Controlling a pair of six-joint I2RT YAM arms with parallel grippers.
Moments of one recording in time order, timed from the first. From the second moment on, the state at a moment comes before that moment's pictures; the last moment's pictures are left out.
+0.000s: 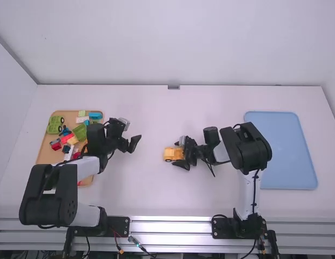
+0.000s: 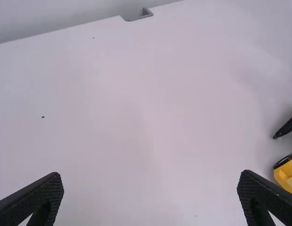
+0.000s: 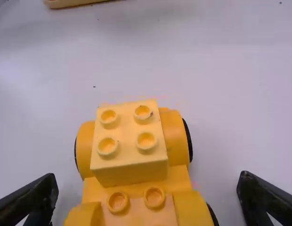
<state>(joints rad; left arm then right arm) 0.07 1.51 0.46 0.49 0.54 0.26 0.29 2.16 0.71 0.56 -1.05 -0.72</state>
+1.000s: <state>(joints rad) 0.21 1.51 0.79 -0.10 0.33 0.06 0.30 1.53 0.70 -0.13 -0.44 -0.80</state>
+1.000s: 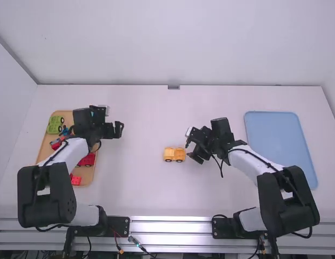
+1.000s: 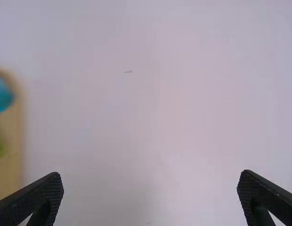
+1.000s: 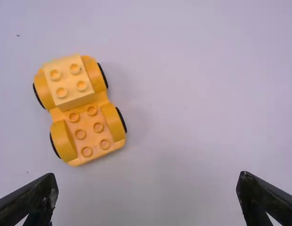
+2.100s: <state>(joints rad) 0.61 1.85 1.66 -1.00 0.15 0.76 0.30 1.53 0.70 0.07 -0.32 -0.79</state>
